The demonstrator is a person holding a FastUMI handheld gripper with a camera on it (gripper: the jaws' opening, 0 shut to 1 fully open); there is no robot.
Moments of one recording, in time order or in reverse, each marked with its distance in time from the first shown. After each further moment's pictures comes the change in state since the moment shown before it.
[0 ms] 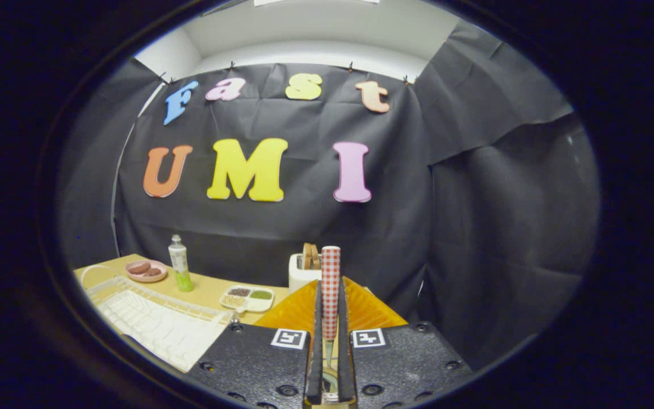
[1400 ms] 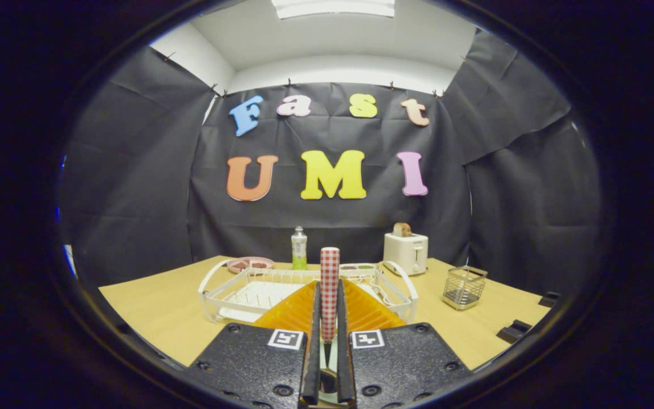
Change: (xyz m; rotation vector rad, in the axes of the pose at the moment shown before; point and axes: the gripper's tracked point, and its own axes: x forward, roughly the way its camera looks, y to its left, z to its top) arm -0.239 0.241 -0.155 0.033 0.032 0.171
